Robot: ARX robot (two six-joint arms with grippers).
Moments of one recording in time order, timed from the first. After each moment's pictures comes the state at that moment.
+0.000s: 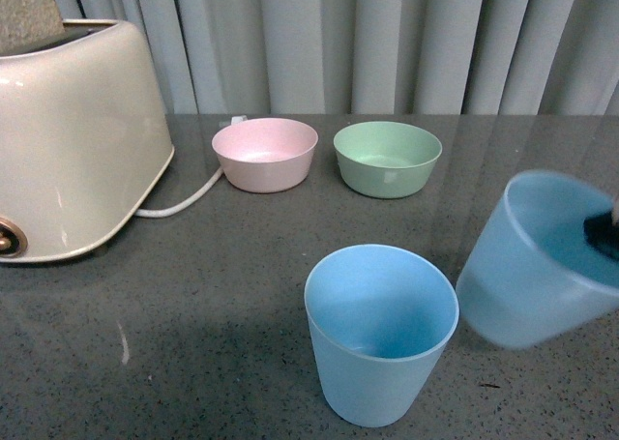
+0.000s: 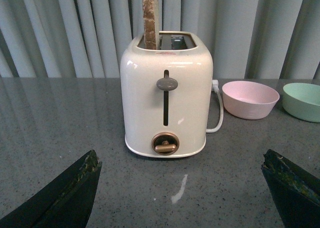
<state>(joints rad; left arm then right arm) 0.00 0.01 0.01 0.00 0.00 0.00 0.26 1.20 0.64 -0.06 -0.03 0.22</state>
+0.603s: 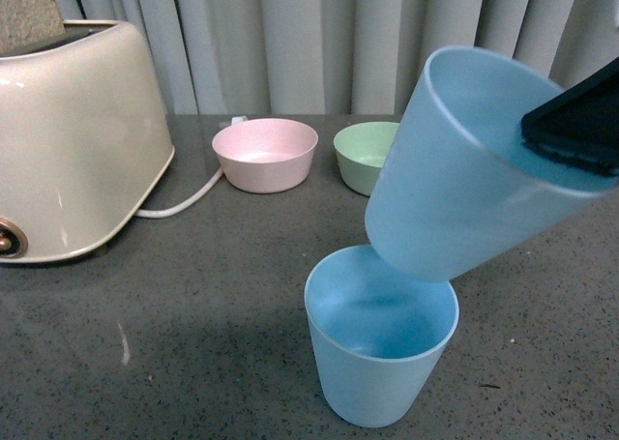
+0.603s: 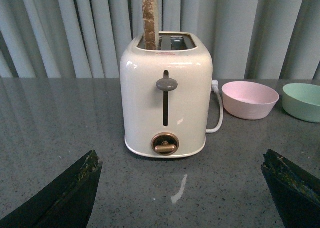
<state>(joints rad) 0.00 0.01 0.01 0.00 0.00 0.00 0.43 1.13 0.72 -0.10 -0.04 0.25</state>
